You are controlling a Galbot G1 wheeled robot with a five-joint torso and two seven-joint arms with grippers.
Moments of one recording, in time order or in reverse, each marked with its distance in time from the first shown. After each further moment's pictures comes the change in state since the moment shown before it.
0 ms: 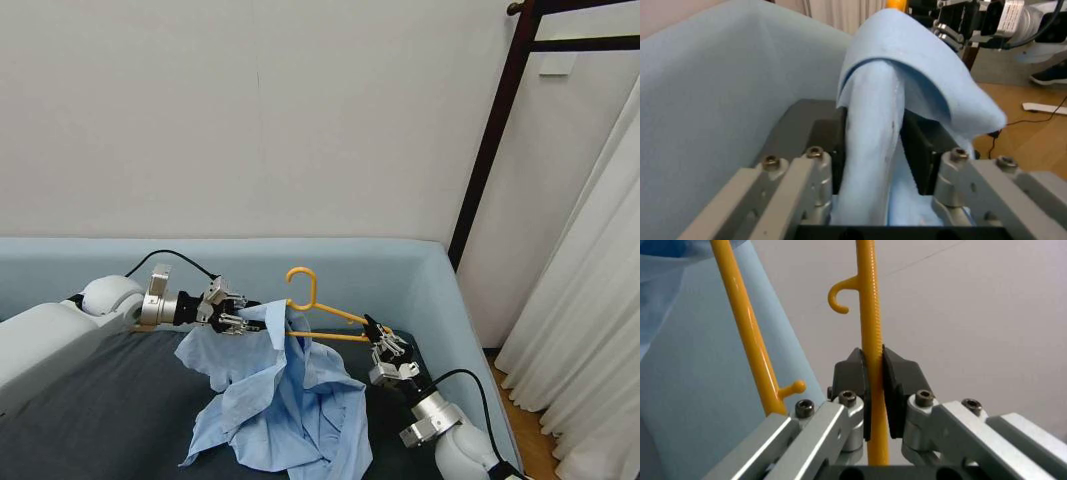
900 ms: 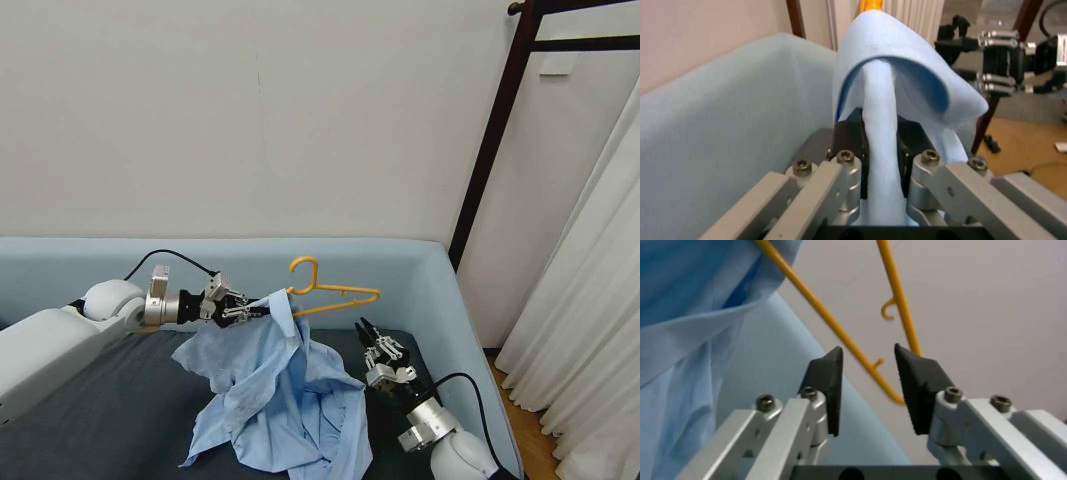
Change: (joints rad) left arm 0.085 -0.027 -0.101 -0.040 -0.075 -0.026 -0.136; right arm -0.069 -0.050 -0.019 0.116 0.297 -0.050 -0.018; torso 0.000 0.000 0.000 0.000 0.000
